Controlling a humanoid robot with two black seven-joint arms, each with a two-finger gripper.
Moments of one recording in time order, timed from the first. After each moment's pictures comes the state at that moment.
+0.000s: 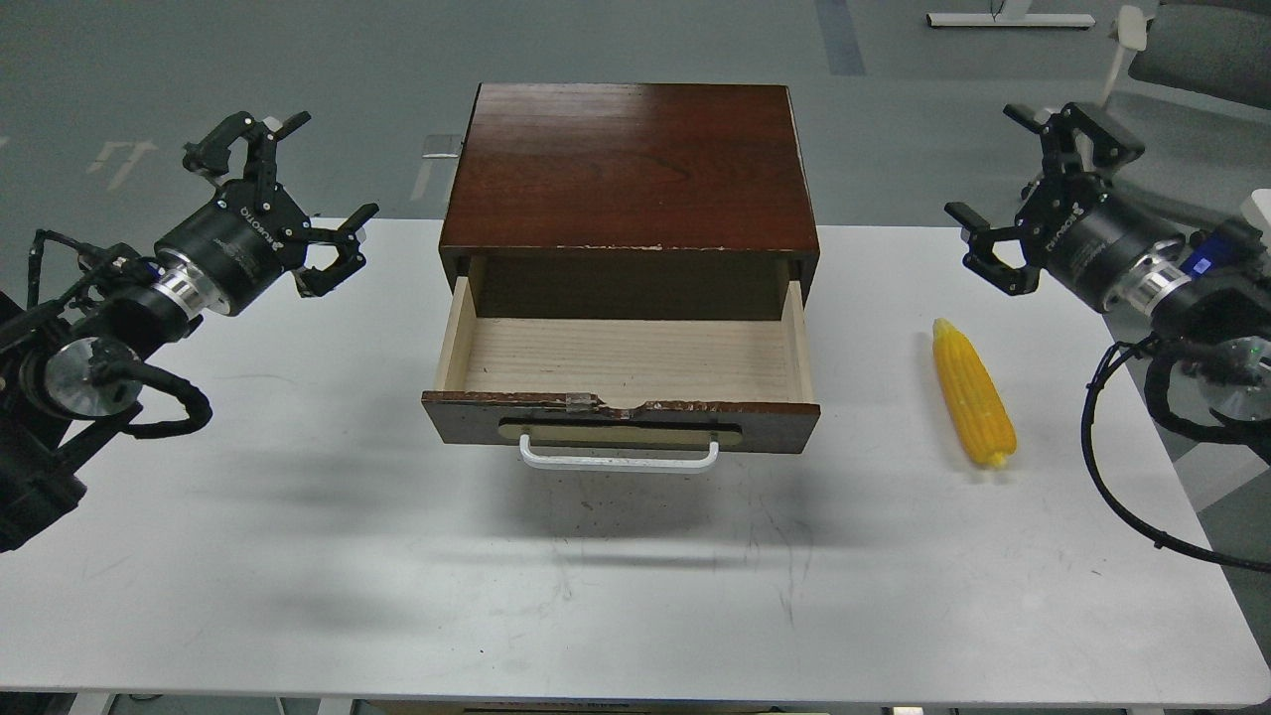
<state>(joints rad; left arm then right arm) -0.72 0.64 -0.58 -0.93 -0.18 -0.47 -0.19 0.77 -0.74 0.59 1.12 -0.04 0.27 0.17</state>
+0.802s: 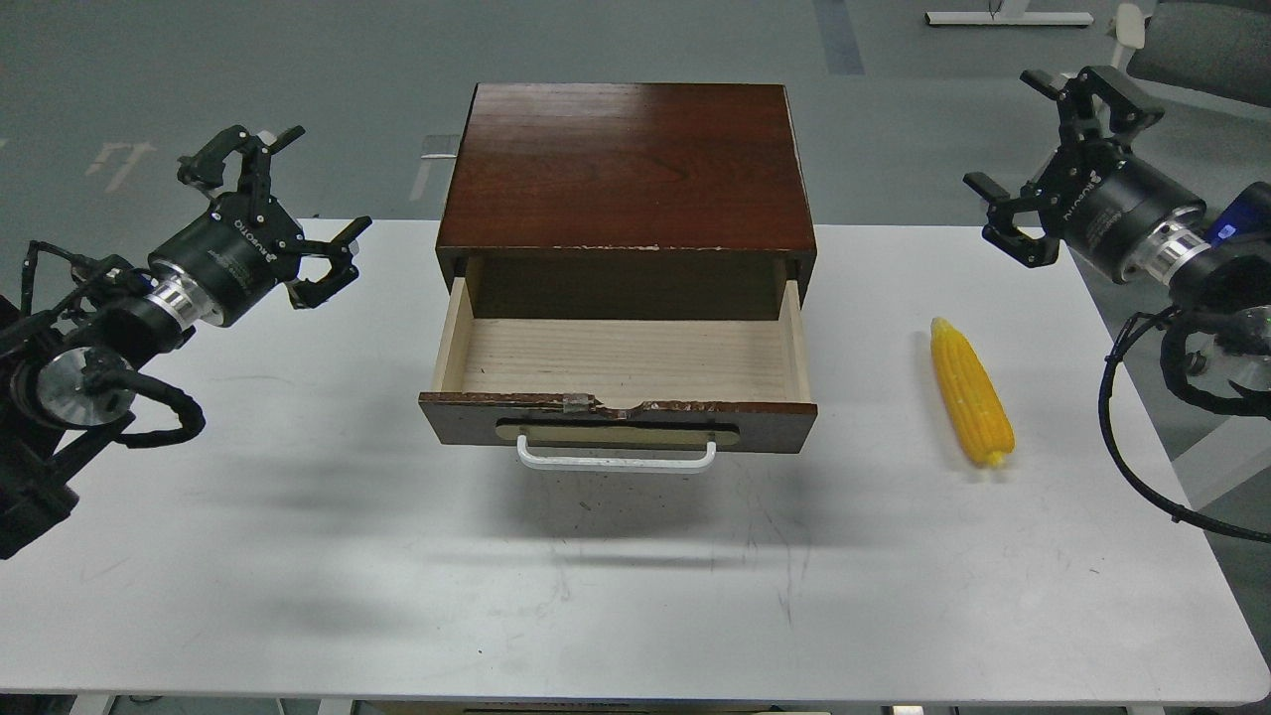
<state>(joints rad) -0.72 0.64 -0.58 -0.93 -0.17 -0.46 -0.19 0.78 -0.77 0.57 1.12 -0.03 0.27 0.18</state>
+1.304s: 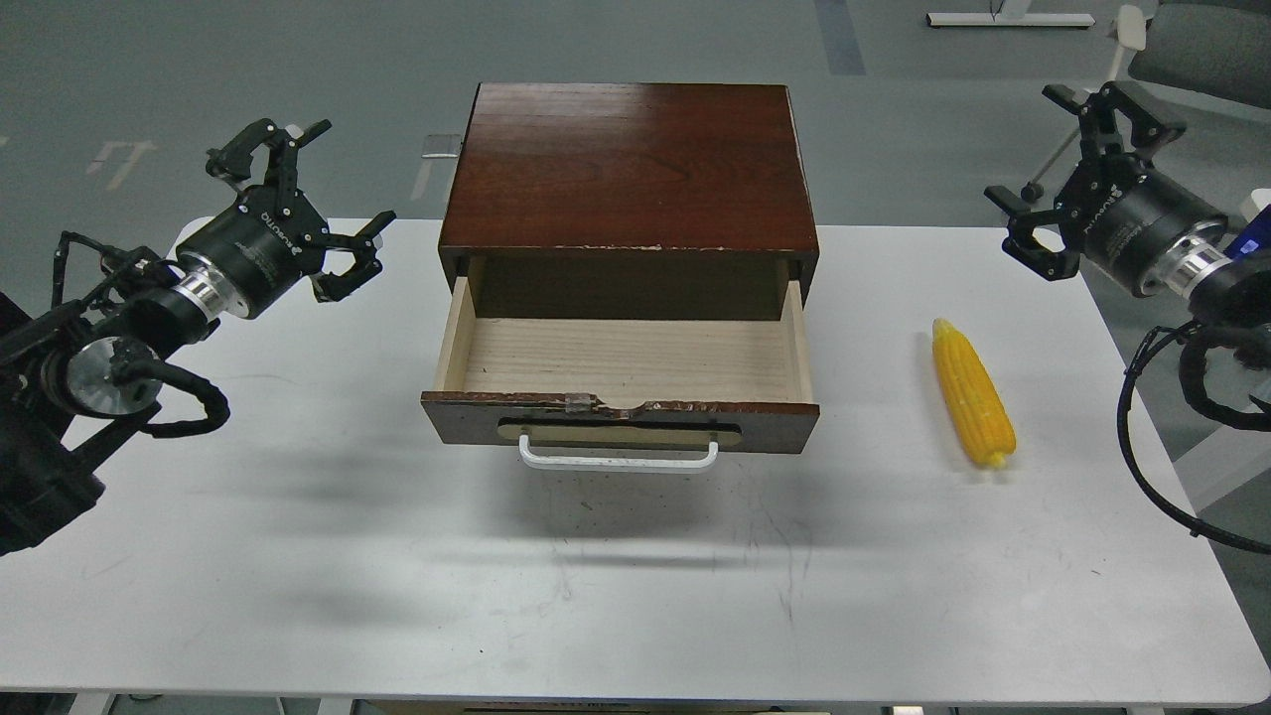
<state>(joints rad) -0.74 0.61 -0.58 -0.93 -0.17 -0.44 -0.18 0.75 -0.79 0.58 1.11 -0.03 0.27 0.18</state>
